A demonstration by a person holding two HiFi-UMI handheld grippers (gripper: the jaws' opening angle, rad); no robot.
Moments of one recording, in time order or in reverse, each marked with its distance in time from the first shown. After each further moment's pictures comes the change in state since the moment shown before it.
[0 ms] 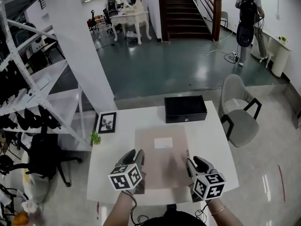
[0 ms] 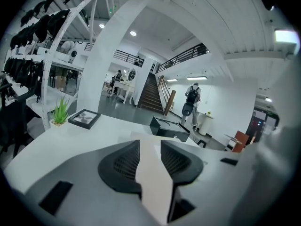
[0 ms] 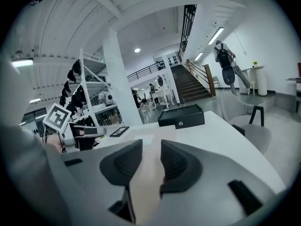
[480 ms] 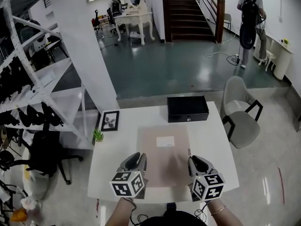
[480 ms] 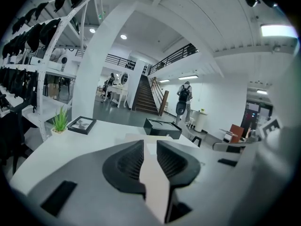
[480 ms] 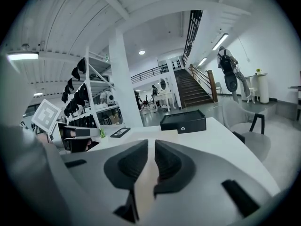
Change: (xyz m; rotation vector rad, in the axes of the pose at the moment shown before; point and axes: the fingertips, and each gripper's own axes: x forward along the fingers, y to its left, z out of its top) left arm -0.034 -0.022 -0.003 0.097 -0.027 -0.048; right arm -0.006 0.013 0.006 -0.063 -0.032 -0.001
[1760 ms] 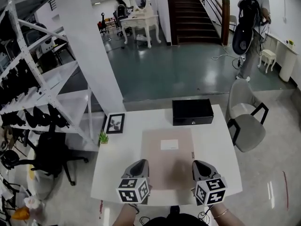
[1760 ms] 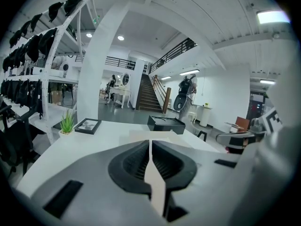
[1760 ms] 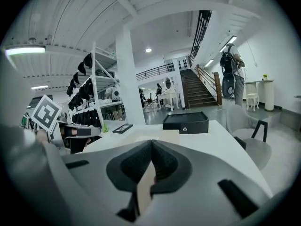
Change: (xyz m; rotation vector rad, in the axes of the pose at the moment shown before) left arm -0.007 -0.002 -0.012 0.061 0.016 0.071; right arm -0.001 0.002 0.001 -0.083 0.020 0.031
